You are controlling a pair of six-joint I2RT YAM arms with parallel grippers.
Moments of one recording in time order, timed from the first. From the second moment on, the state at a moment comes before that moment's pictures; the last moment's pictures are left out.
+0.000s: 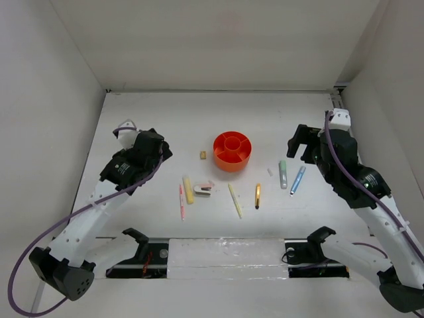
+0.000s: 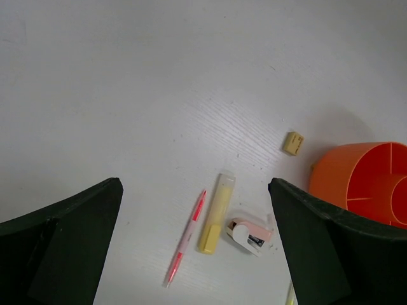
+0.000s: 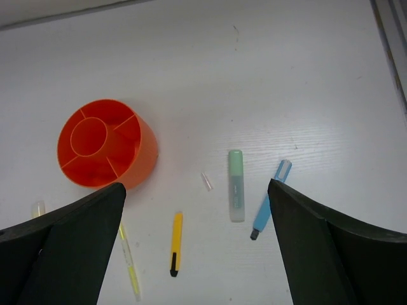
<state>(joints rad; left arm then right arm) -0.52 0.98 1.06 -0.91 -0.62 -0.93 0.52 0.84 1.16 -0.75 0.47 0.40</state>
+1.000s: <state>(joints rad) -0.72 1.25 0.76 -0.87 -0.24 -1.11 0.62 0.88 1.03 -0.63 0.31 0.41</state>
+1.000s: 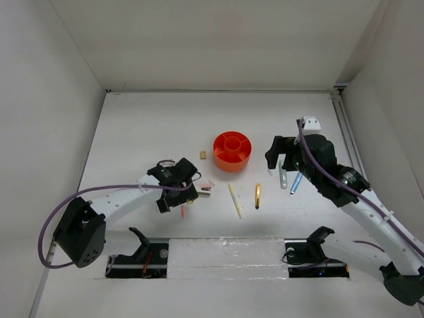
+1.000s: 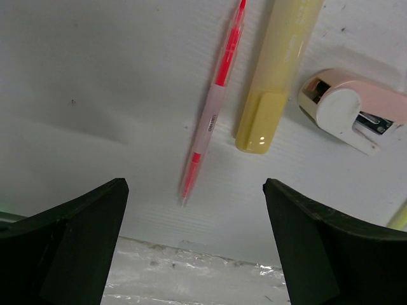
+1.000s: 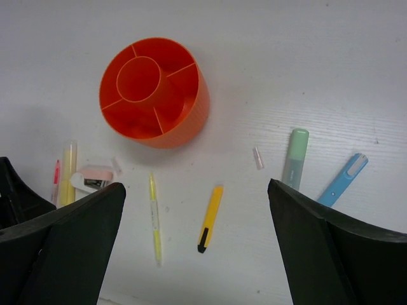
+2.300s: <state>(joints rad) -0.70 1.44 0.77 -0.80 -0.27 -1.11 0.64 0.84 1.00 -0.57 0.18 0.40</state>
